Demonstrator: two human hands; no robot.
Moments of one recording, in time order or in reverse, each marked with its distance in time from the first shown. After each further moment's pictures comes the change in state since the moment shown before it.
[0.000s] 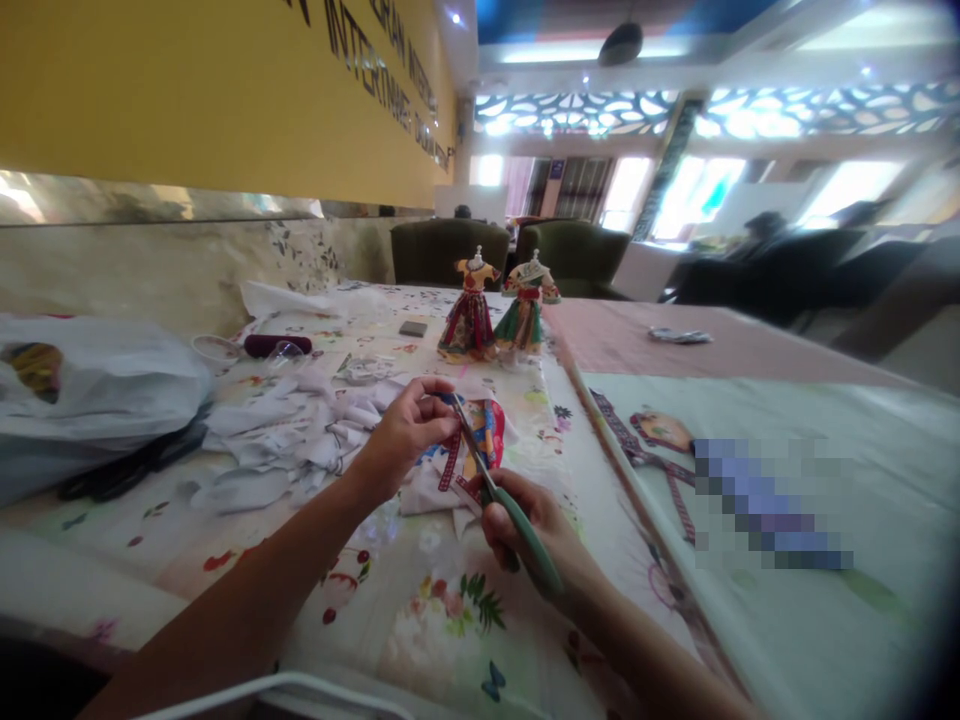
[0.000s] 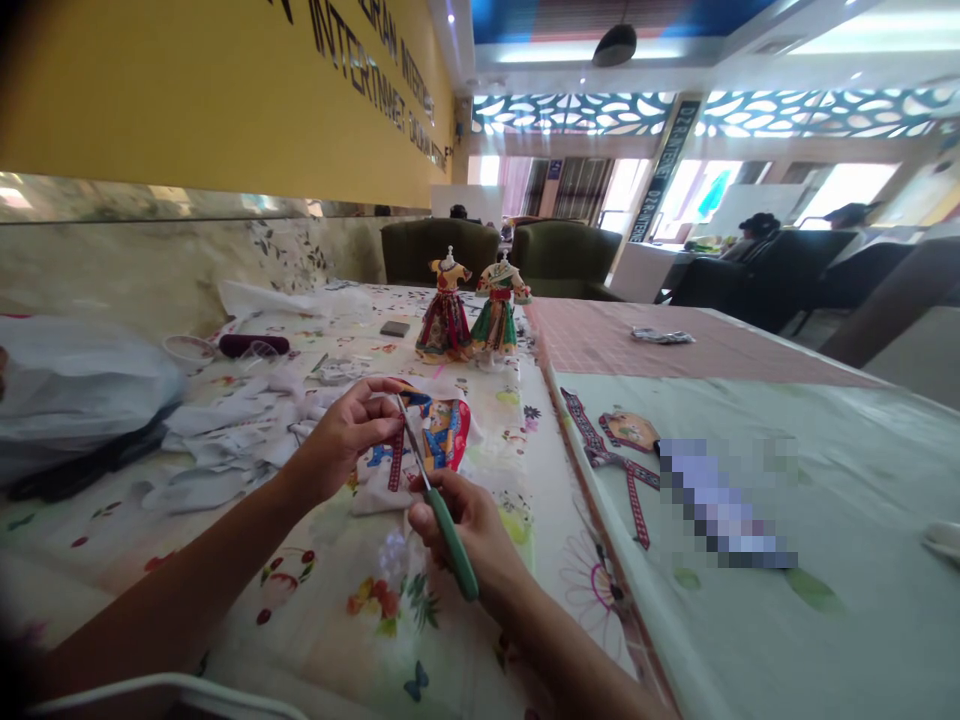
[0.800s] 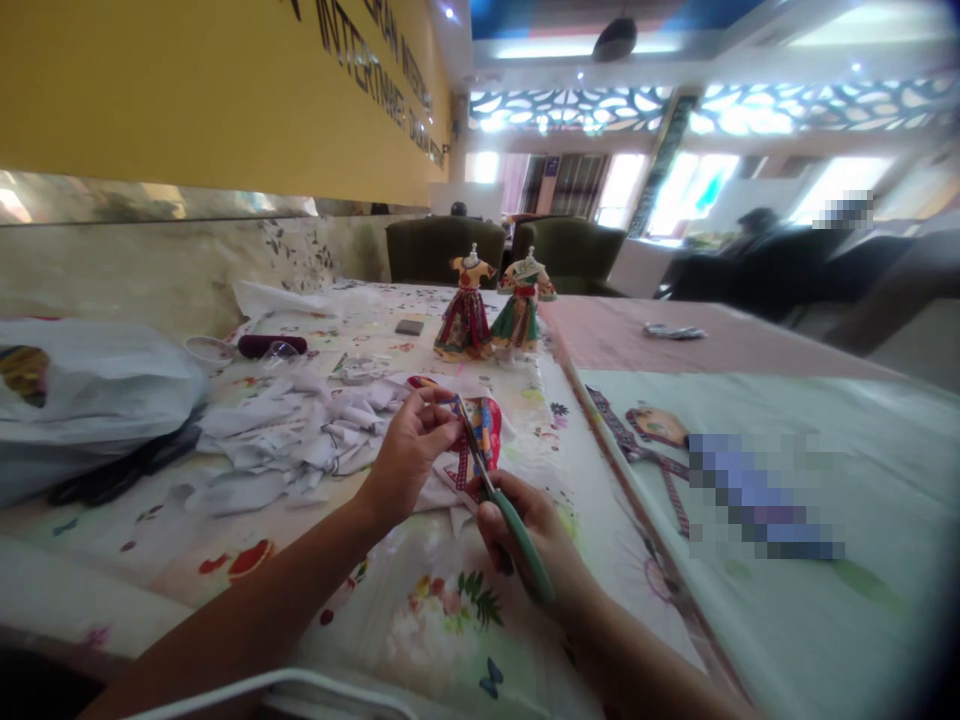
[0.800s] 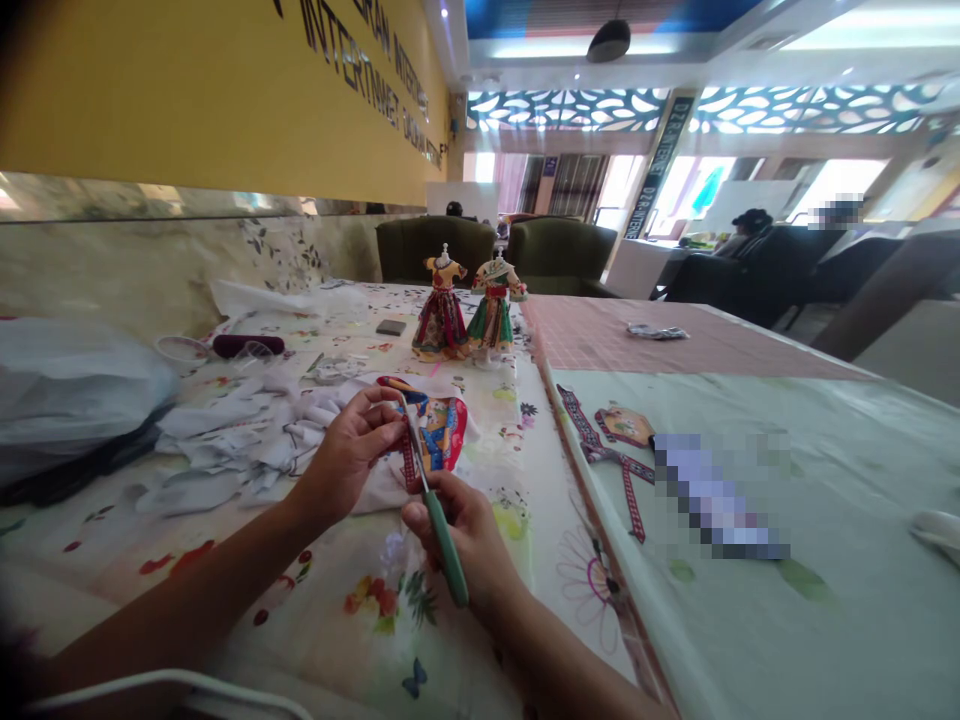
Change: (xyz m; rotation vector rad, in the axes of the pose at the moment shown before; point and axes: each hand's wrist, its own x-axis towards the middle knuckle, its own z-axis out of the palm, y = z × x) left_hand -0.009 -0.017 0.017 -0.131 0.117 0.037; right_hand -0.003 0.010 0.005 -0.004 0.072 -0.022
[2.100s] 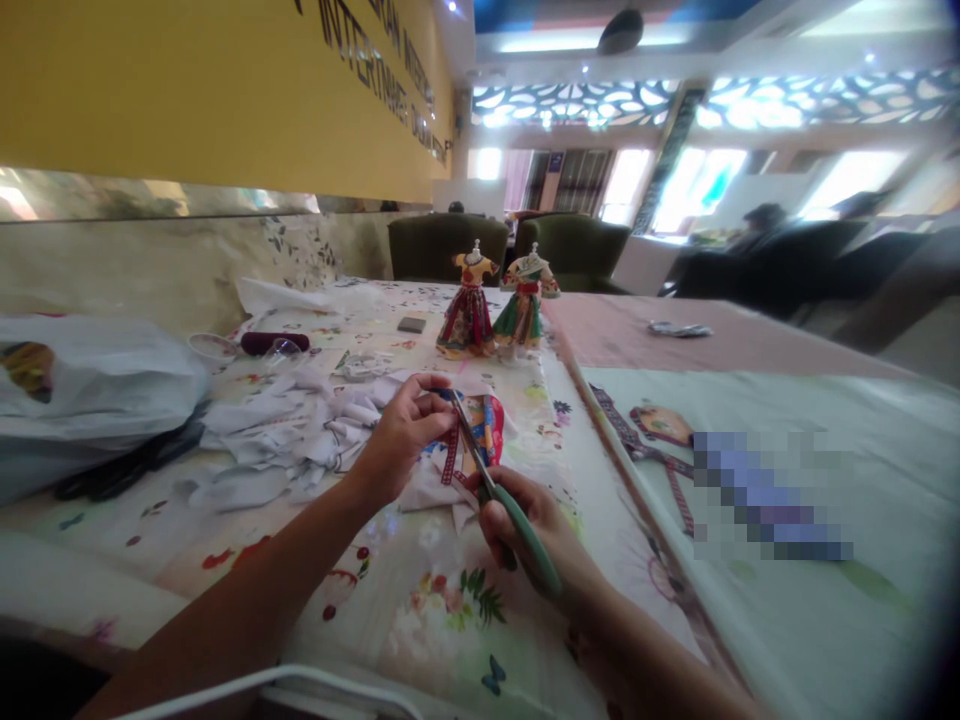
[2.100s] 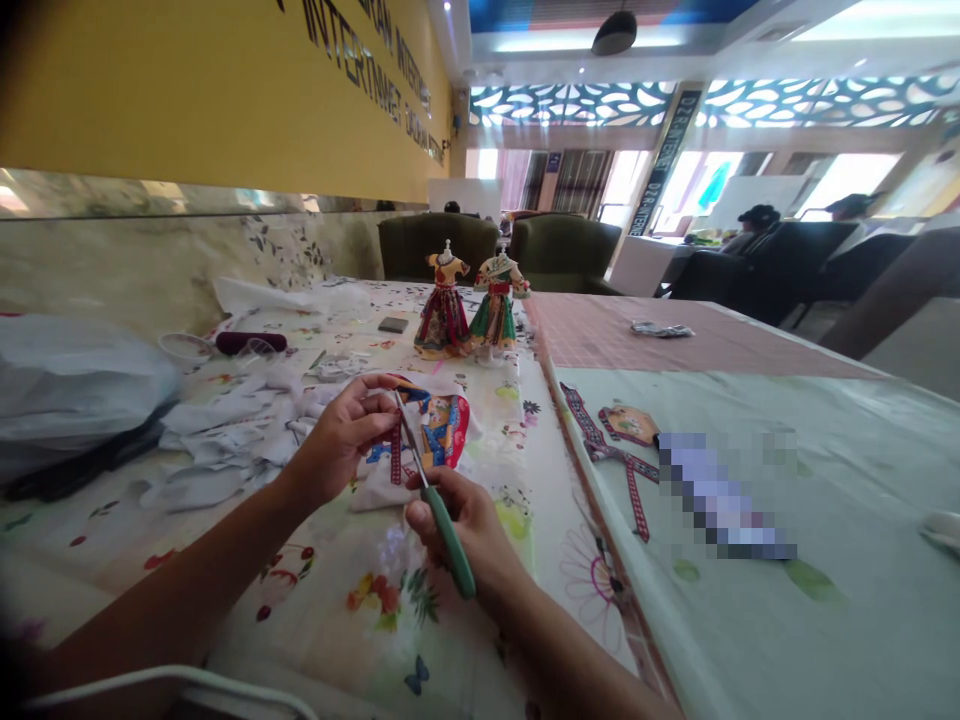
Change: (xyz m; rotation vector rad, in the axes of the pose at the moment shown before) left_hand 0.008 0.016 -0.009 0.070 -0.047 -0.036; right_hand 0.002 -0.003 -0.003 0.056 -0.071 0.030
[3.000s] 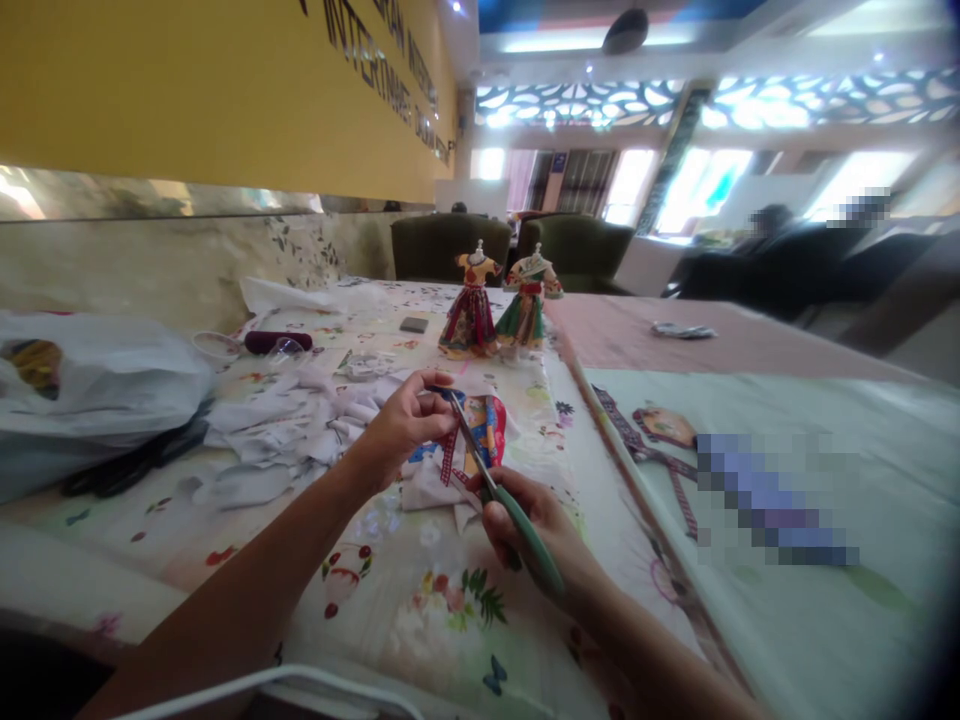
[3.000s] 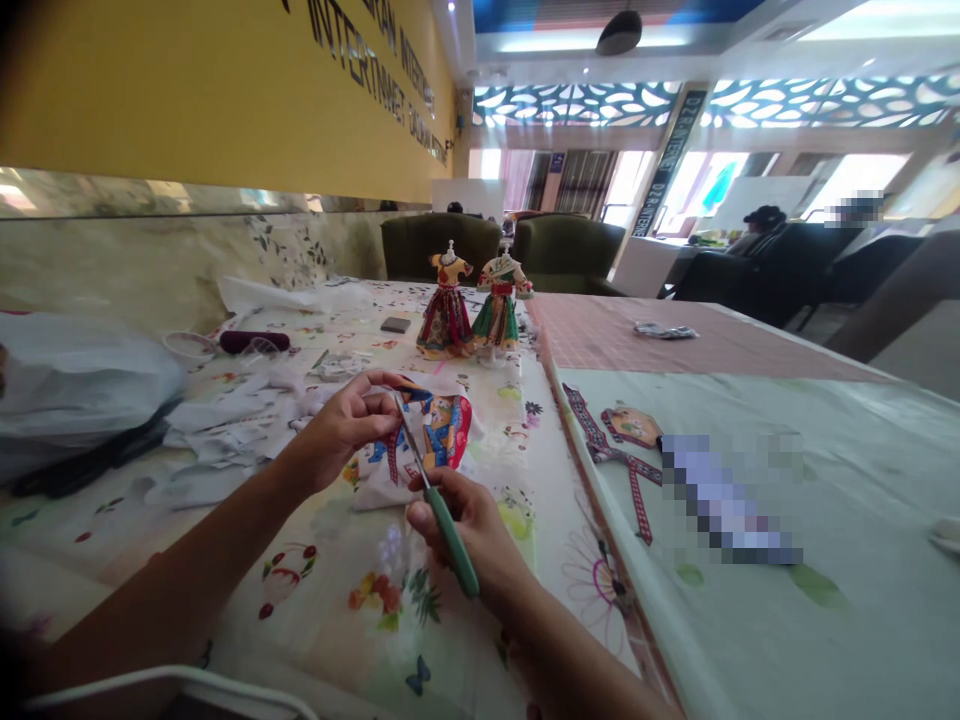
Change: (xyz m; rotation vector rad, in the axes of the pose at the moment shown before) left_hand 0.005 0.013 -0.009 0.110 -0.102 -0.074; right_hand 0.002 -0.001 -0.003 -0.027 -0.025 0.013
